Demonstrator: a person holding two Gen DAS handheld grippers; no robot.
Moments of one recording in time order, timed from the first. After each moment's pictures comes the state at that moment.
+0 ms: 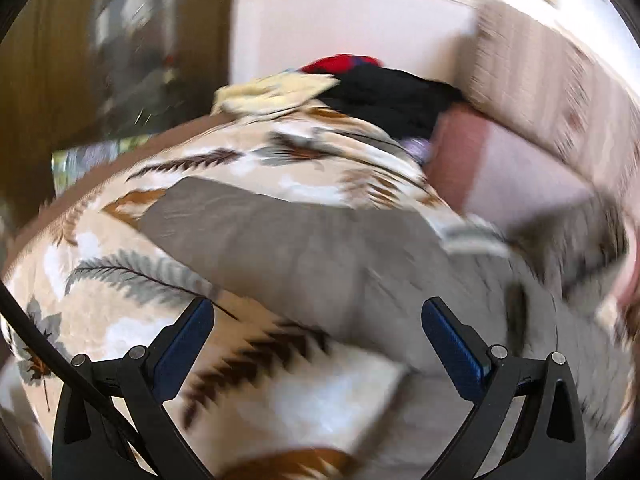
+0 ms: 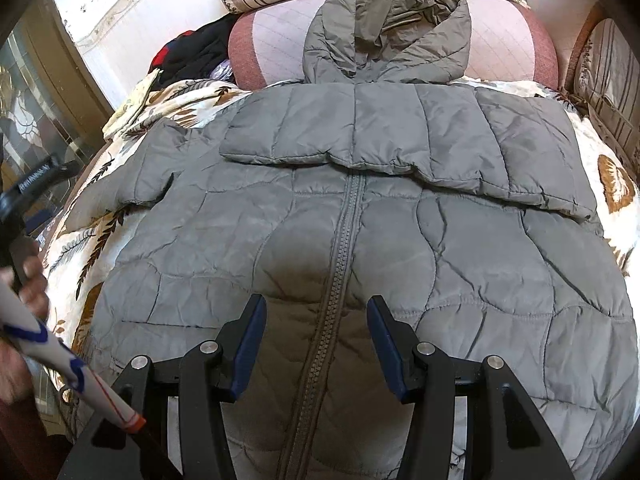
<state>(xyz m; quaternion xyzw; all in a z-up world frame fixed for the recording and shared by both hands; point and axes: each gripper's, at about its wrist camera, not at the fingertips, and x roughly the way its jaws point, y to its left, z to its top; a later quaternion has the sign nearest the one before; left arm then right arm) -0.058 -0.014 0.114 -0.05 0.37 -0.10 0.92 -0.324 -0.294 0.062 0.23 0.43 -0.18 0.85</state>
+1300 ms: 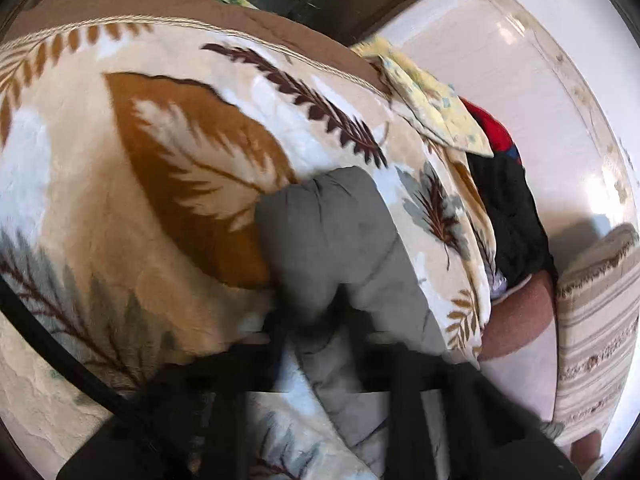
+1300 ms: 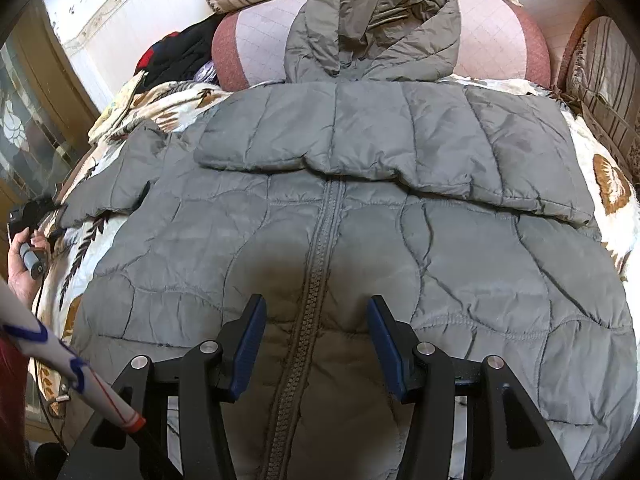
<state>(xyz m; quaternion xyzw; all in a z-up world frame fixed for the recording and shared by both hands) 0.116 0.140 0.003 -0.37 0.43 -0.04 0.83 -0.320 -0.311 0.054 0.22 0.43 -0.20 0.85</state>
